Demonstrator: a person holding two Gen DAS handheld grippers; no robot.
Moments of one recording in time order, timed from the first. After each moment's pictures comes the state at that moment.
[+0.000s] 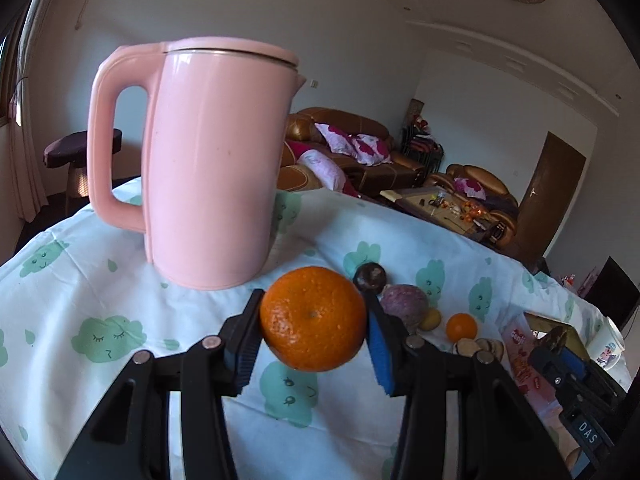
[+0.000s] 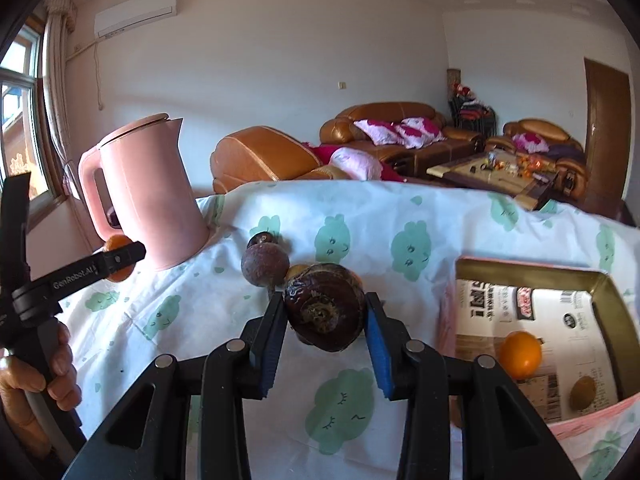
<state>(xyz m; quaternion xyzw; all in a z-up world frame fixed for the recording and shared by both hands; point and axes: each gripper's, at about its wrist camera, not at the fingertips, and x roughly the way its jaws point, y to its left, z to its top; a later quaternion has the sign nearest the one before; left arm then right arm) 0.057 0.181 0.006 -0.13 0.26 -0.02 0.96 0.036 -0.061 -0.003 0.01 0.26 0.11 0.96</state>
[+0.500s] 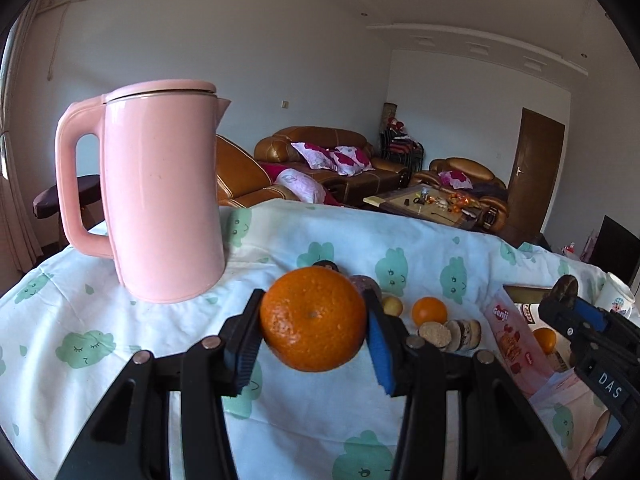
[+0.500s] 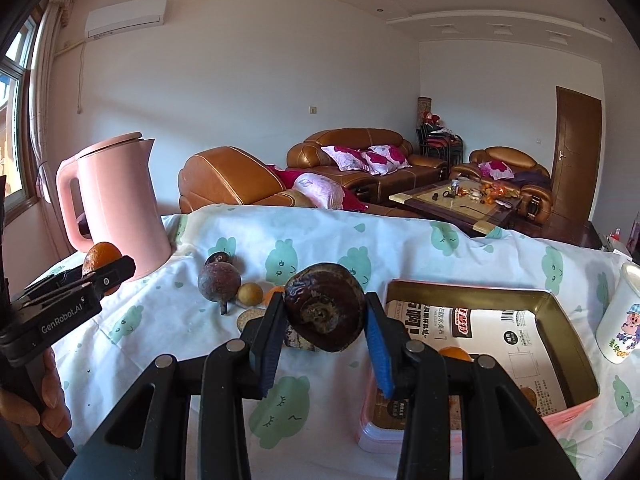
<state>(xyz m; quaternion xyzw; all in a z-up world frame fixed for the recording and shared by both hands) 0.043 0.123 0.002 -0.05 0.23 -0.03 0.97 0.021 -0.091 0.006 0.00 0.22 0.05 0.97</state>
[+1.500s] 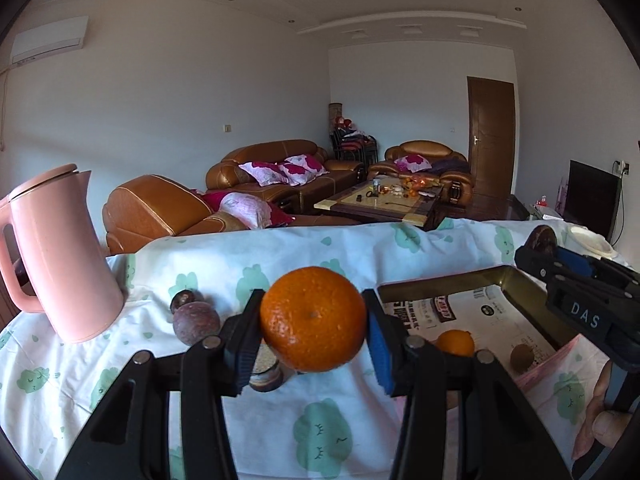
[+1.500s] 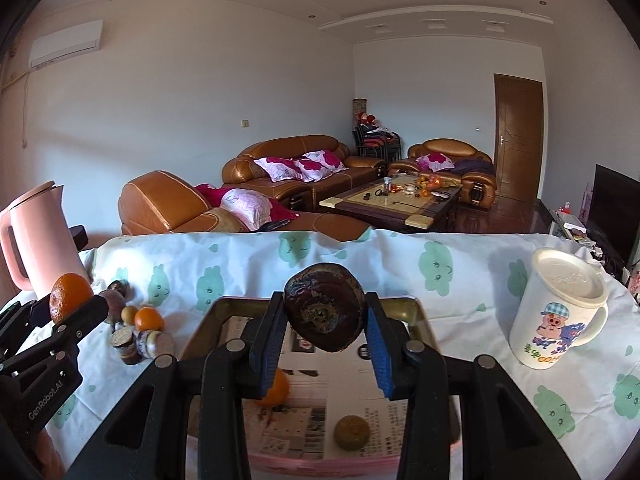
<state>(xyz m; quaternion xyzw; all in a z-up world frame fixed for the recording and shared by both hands) 0.032 -0.036 0.015 0.04 0.20 -0.10 0.97 0.020 -0.224 0.014 0.03 0.21 -0.06 0.97</state>
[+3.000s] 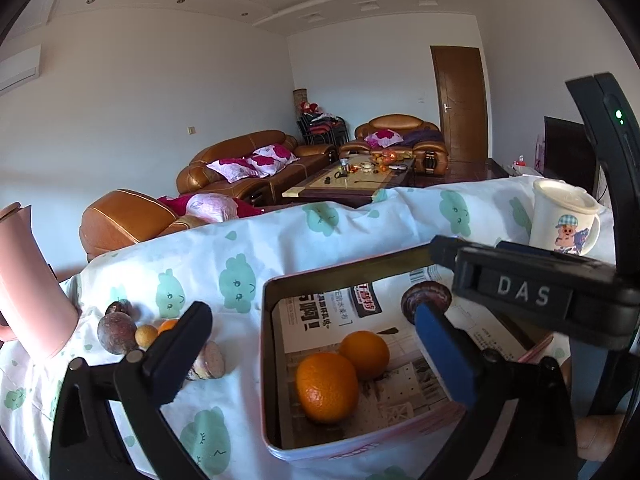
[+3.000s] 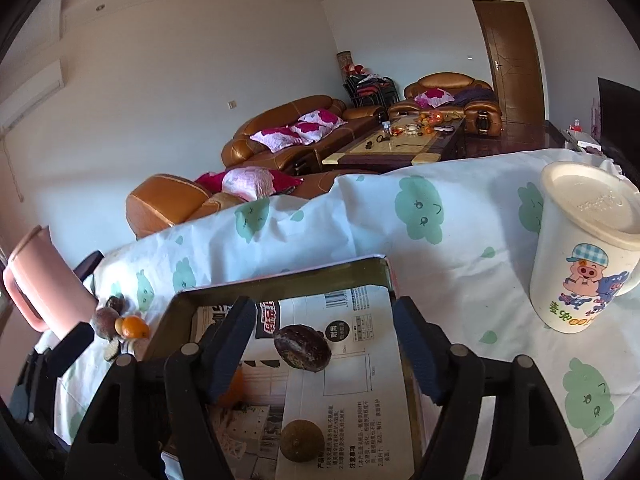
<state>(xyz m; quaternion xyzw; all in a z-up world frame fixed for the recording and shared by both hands) 0.027 -0.128 0.003 0.11 0.22 -0.14 0.96 0.044 -0.290 -0.012 0.16 0.27 -0.03 0.95</state>
